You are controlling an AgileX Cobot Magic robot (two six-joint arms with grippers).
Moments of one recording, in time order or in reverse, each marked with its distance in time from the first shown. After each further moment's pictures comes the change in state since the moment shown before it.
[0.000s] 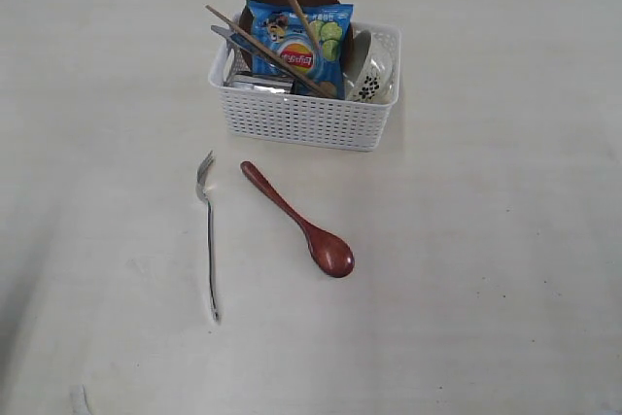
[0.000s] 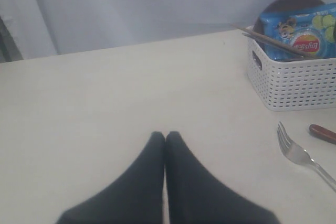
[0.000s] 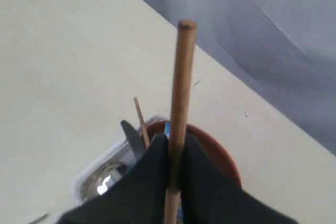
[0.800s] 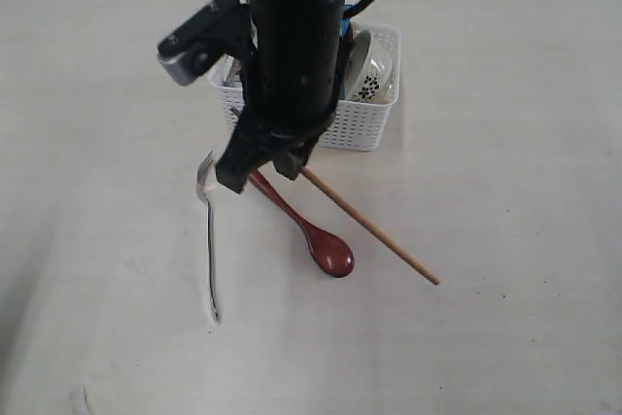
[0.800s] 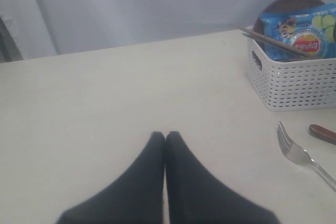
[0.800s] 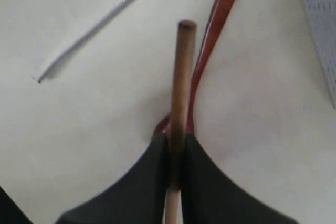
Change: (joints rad) left arm 0.000 0.000 0.000 0.000 0.000 0.000; right arm 0.033 -0.051 0.444 0.426 0.283 -0.374
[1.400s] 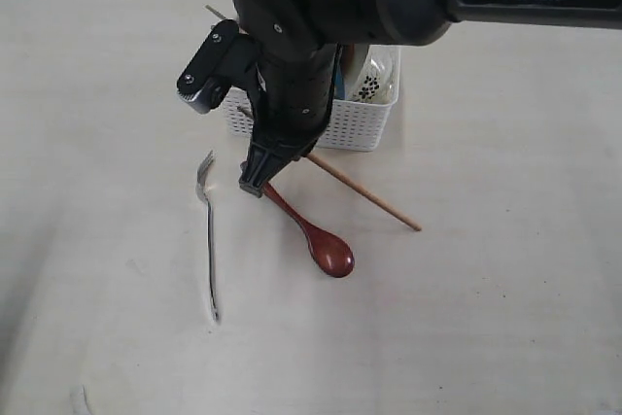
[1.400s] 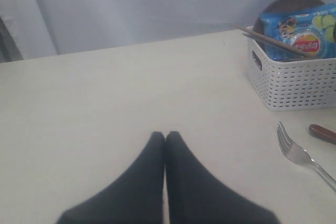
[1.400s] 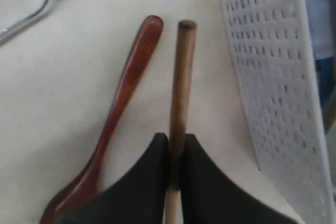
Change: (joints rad) left arm 0.000 0.000 0.000 0.000 0.000 0.000; right arm 0.001 0.080 0.098 -0.241 -0.317 0.031
